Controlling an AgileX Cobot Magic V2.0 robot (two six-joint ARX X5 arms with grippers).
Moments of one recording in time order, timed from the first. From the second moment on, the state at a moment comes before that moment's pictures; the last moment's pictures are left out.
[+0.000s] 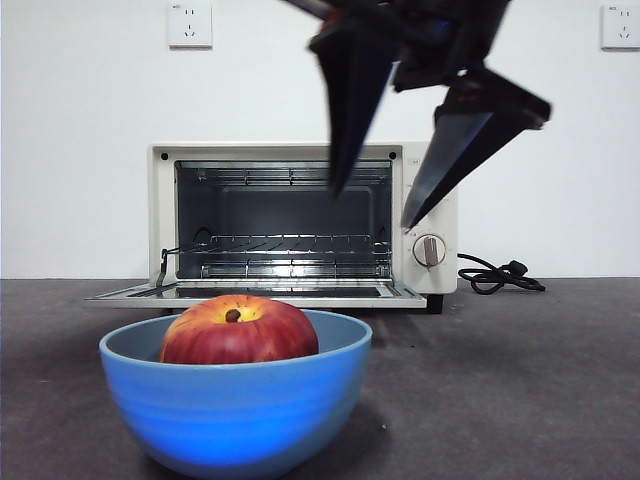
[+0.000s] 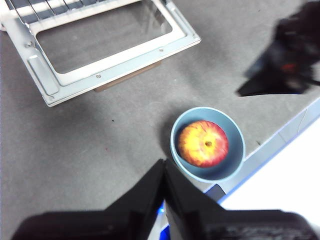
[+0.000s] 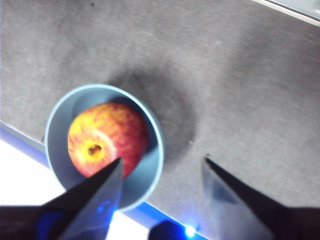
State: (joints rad) left arm -0.44 0.78 1.11 -1.13 0.24 -0.05; right arm 0.82 1.54 1.26 -0.93 -0.14 0.41
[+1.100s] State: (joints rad) left arm -0.44 0.72 1.11 -1.22 0.24 -0.05; right arm 0.86 1.72 1.29 -0.99 -0.08 0.41
